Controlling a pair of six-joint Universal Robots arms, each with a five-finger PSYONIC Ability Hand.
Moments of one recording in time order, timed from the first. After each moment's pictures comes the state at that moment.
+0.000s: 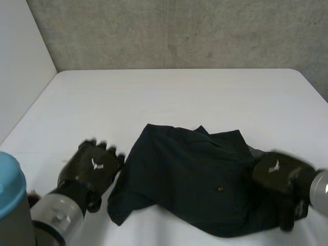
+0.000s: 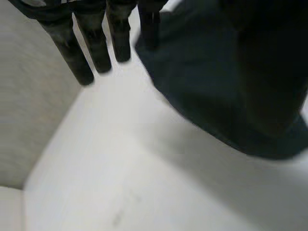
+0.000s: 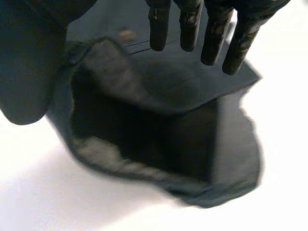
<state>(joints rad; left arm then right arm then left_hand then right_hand) 4.02 -1.58 -1.87 3.06 -1.80 3.75 1.75 -1.56 1.78 0.57 1.28 2.23 0.28 0.36 0.37 0.35 0.18 0.26 0.28 0.28 0.29 0.12</state>
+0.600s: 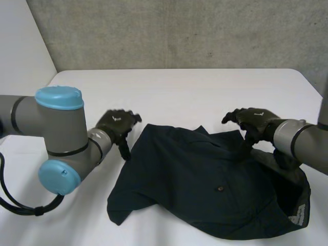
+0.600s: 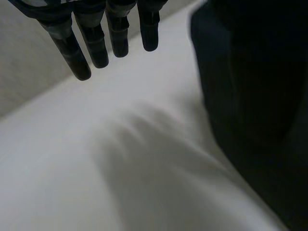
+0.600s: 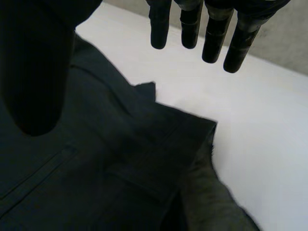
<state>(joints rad) 4.25 -2.20 -1.31 3.10 -1.50 3.41 1.83 -1.16 1.39 0.32 1.28 2.93 0.25 0.26 0.27 0.26 0.08 0.21 0.23 0.22 0.24 0.08</state>
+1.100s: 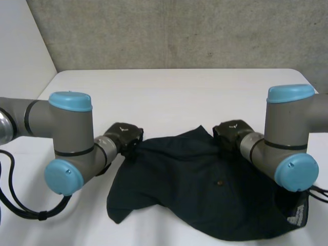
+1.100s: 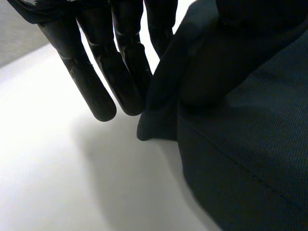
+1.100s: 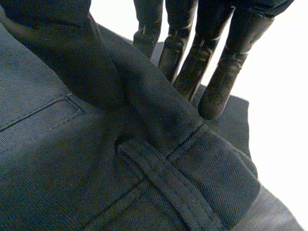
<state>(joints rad) 4.24 -2.28 -1.25 3.02 -1.46 3.41 1.97 -0.88 1.24 0.18 1.45 2.84 1.11 1.19 1.19 1.20 1.00 0.95 1.16 1.15 1.16 0.93</state>
